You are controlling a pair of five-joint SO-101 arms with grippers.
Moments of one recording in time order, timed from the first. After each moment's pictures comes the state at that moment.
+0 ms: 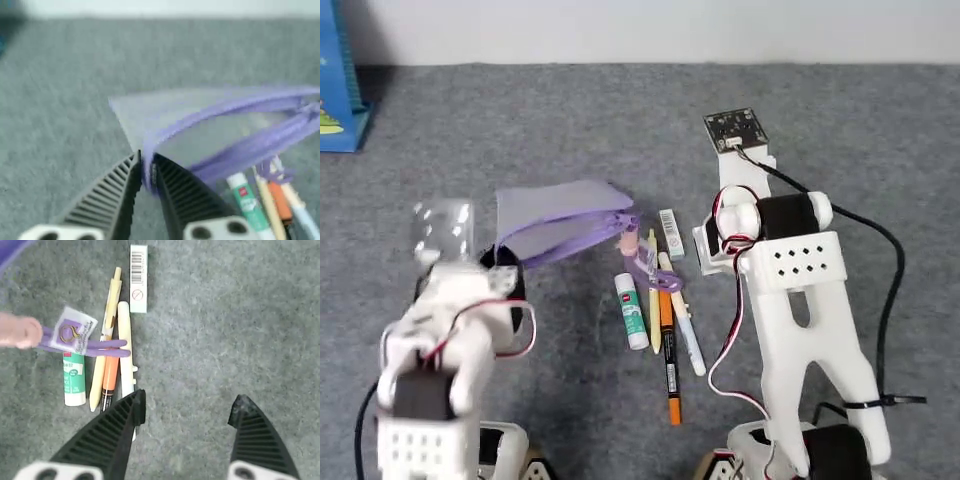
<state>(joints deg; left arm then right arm) -0.6 -68.1 55.0 66.6 7.7 -12.3 -19.3 12.5 86.2 1.8</state>
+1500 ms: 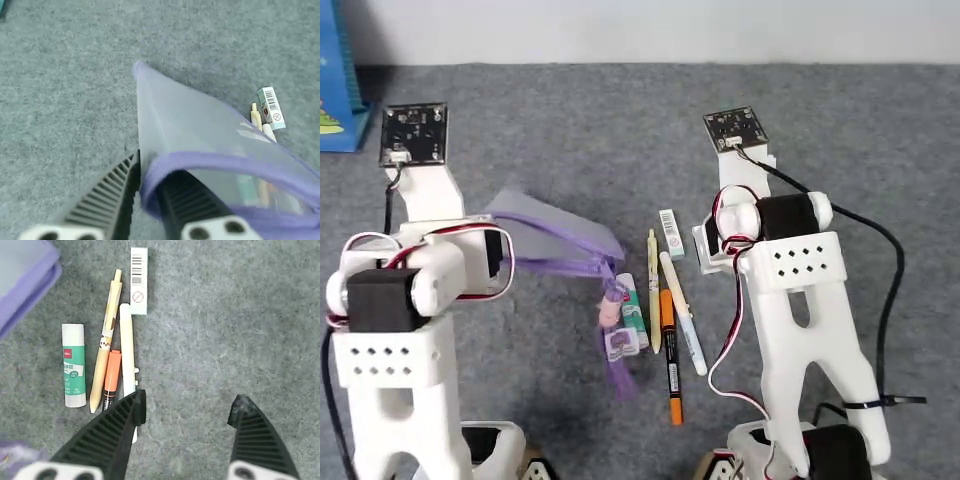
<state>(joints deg) -4.6 -38.5 12.6 92.3 9.0 -12.4 -19.3 12.5 86.1 1.8</state>
